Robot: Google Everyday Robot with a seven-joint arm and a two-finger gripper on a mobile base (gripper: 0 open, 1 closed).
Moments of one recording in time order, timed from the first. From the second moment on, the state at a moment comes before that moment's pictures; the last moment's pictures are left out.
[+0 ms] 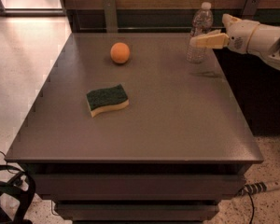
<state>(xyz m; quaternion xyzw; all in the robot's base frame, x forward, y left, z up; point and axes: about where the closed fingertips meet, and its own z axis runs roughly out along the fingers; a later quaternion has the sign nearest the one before) 0.758 -0.237 0.932 -0.30 0.67 0.23 0.63</state>
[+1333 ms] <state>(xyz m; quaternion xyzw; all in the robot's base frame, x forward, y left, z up) 0.787 -0.218 0.909 -0.29 0.67 0.26 0.63</state>
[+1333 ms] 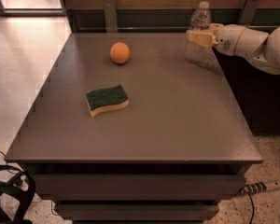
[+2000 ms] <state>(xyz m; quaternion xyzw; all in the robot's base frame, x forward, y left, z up) 0.788 -0.208 0.911 -0.30 0.67 0.27 0.62</state>
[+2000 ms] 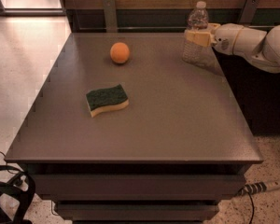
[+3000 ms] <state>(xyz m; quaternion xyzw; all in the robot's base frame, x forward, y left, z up) 0.750 -0.139 0.990 -0.38 0.66 0.27 0.60</state>
